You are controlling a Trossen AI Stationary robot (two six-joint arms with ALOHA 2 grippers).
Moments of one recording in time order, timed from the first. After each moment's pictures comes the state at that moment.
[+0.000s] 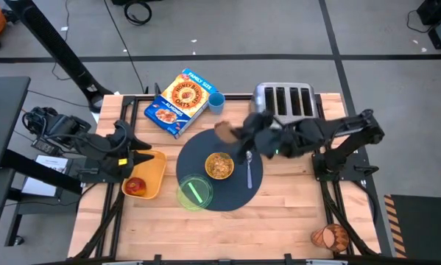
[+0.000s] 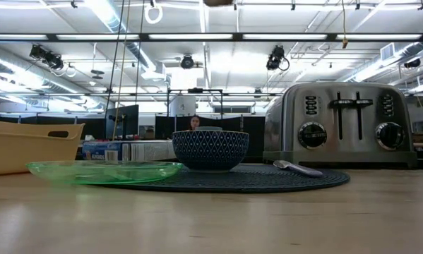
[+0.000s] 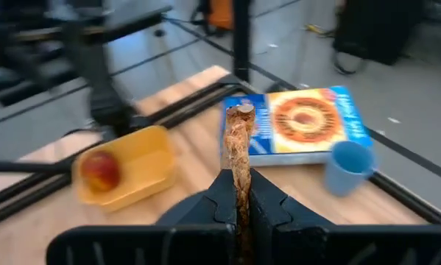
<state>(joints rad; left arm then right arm) -0.50 0.80 1.21 -1.04 -0.52 -0.76 0.27 1.57 1.78 -0.82 0.74 0.58</state>
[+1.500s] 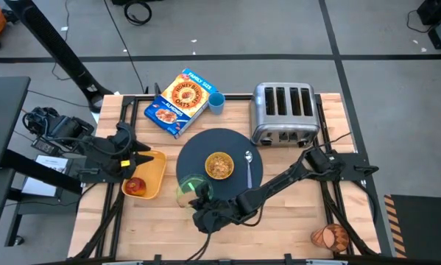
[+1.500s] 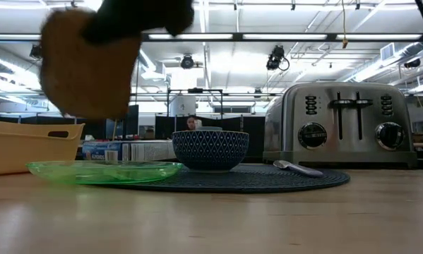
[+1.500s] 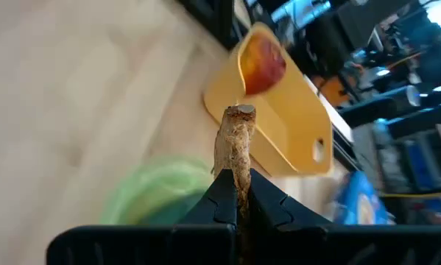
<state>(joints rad) -0.50 0.82 1.20 -1.11 -0.50 -0.82 0.46 2.23 1.78 -0.19 0.64 -0.44</state>
